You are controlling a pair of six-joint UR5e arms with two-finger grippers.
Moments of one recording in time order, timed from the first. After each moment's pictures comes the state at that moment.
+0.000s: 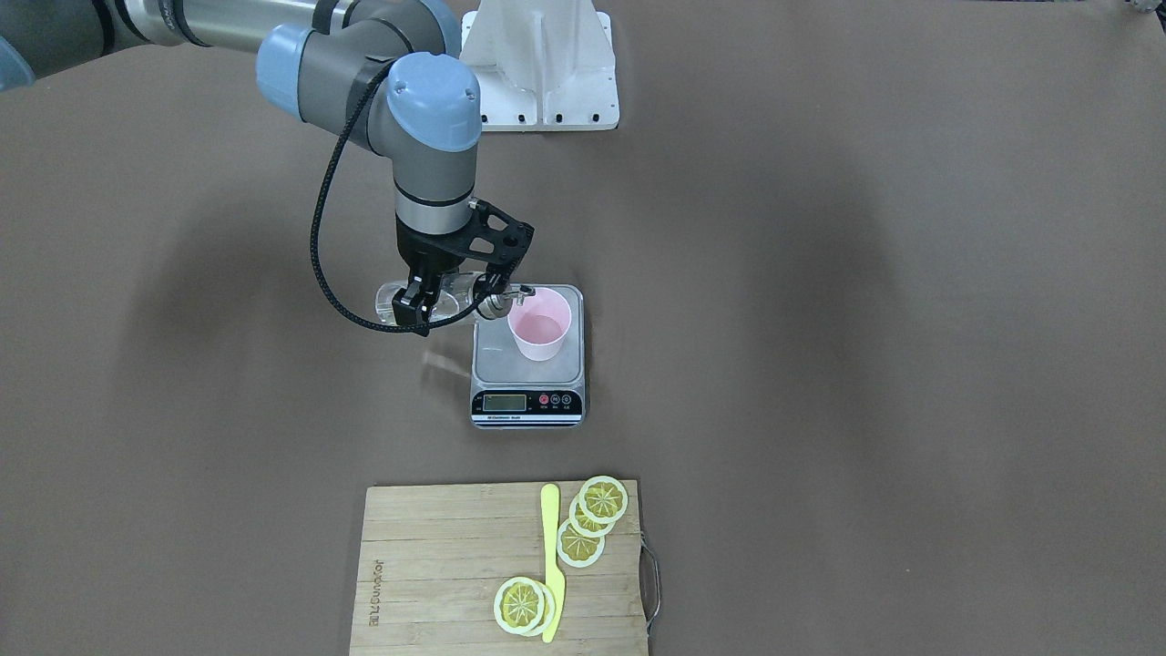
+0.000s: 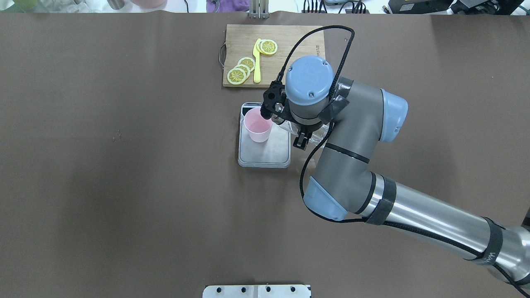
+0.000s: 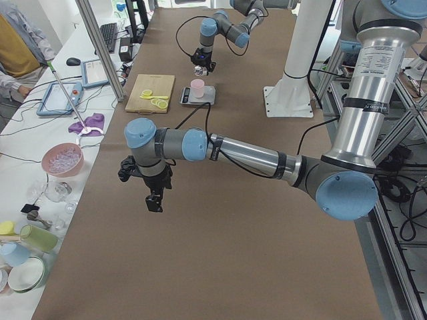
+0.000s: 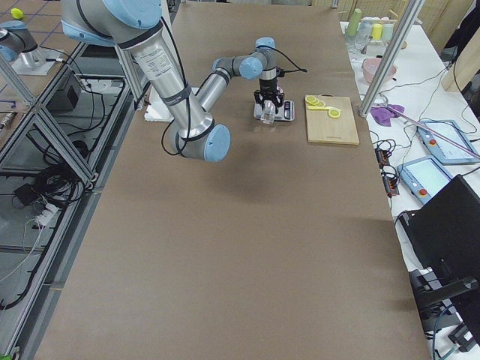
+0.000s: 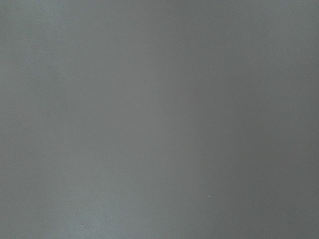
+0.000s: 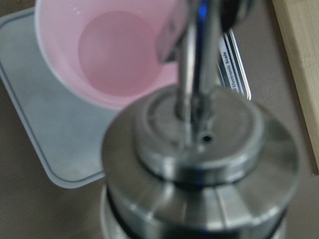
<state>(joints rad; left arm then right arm) -1.52 -1.77 -1.63 -1.34 -2.26 0.12 0.58 -0.81 1.64 -1.82 1.75 -0.08</state>
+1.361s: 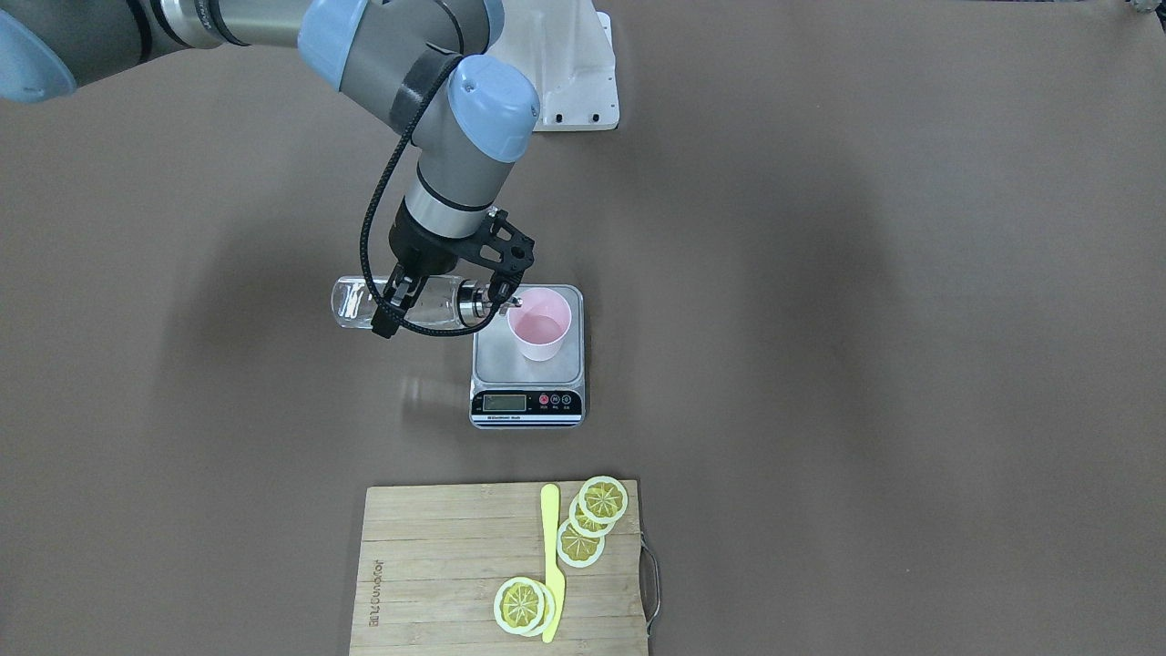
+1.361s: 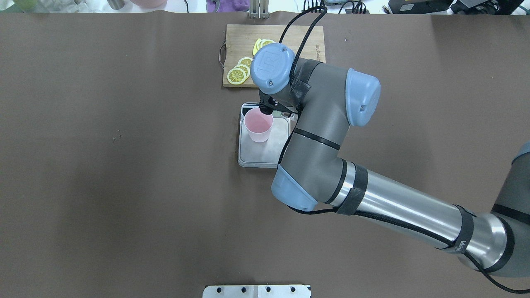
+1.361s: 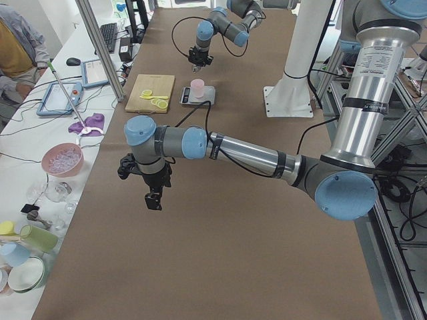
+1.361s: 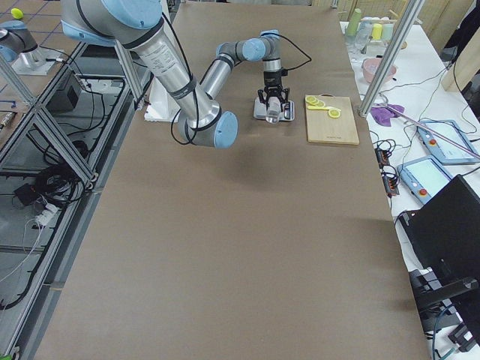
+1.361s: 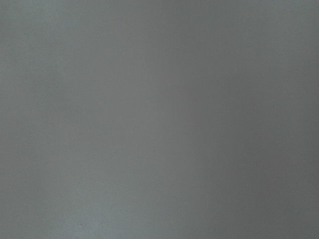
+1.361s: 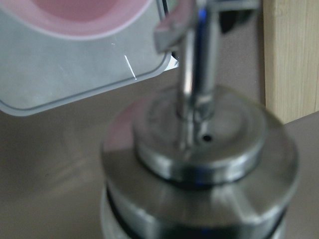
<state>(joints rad) -1.51 -1.77 -1.63 -1.34 -2.26 0.11 0.59 -0.68 1.58 -2.15 1.59 -0.20</state>
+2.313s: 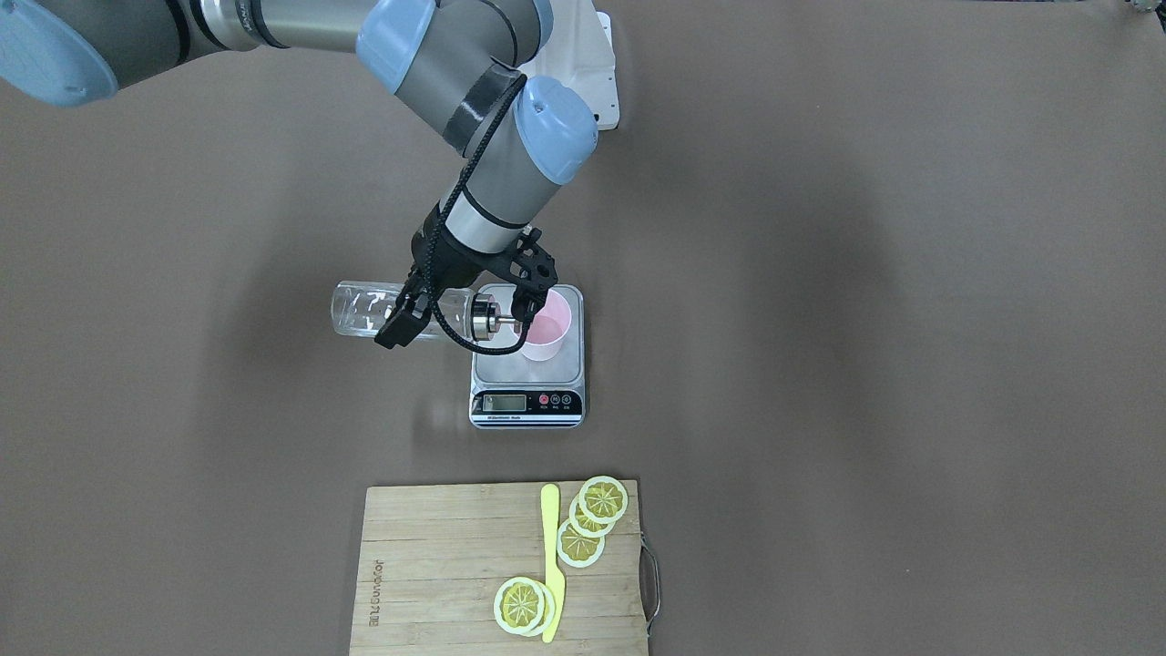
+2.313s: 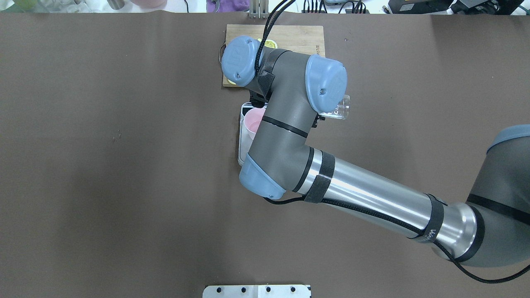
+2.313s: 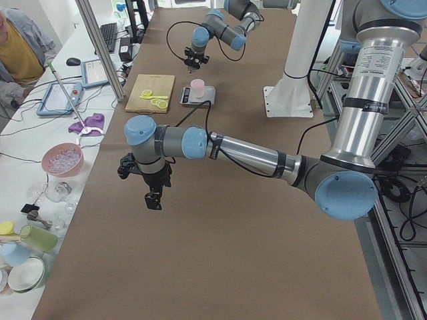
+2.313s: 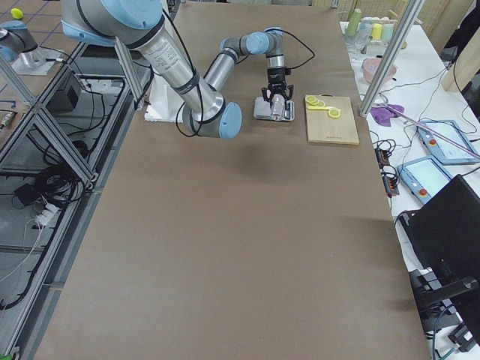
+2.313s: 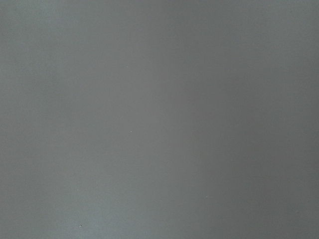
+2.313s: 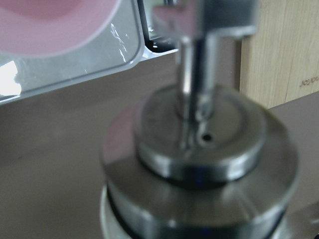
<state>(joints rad) -1.51 -1.77 -1.64 -1.34 -2.26 0.12 0.58 -0.57 1.46 -2.26 1.49 -0.24</state>
